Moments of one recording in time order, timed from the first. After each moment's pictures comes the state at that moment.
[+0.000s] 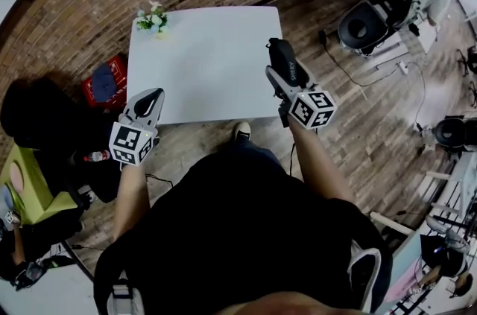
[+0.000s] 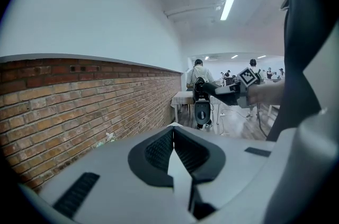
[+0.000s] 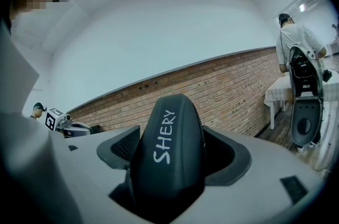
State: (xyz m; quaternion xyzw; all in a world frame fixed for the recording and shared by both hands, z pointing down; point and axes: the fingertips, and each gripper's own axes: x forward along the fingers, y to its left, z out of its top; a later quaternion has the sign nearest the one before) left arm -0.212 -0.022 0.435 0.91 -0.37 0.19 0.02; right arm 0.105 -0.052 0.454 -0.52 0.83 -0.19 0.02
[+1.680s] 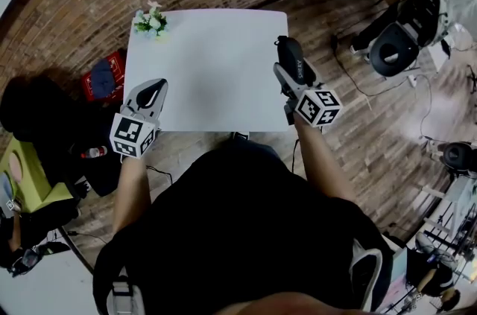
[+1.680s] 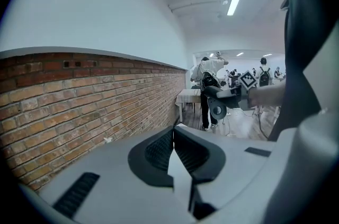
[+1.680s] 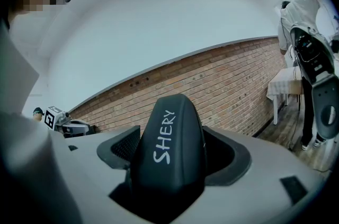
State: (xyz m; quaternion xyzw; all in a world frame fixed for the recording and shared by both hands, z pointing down) left arm -0.167 -0.110 0.444 0.90 -0.39 0.20 0.03; right arm 0.154 -0.147 0.489 -0.51 0.83 -0.22 0.01
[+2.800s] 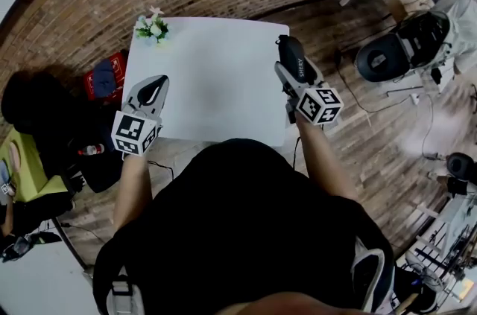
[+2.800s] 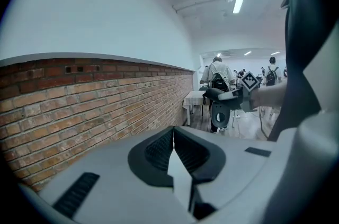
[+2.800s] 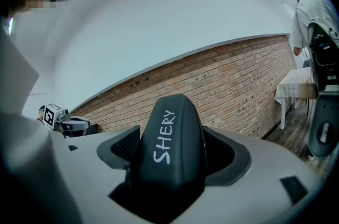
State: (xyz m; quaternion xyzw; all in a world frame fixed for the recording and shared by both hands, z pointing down) left arm -0.141 -0.154 0.428 0.88 -0.43 0.19 0.02; right arm 0.175 -0.211 0.481 -0.48 0.85 -0.21 0.00
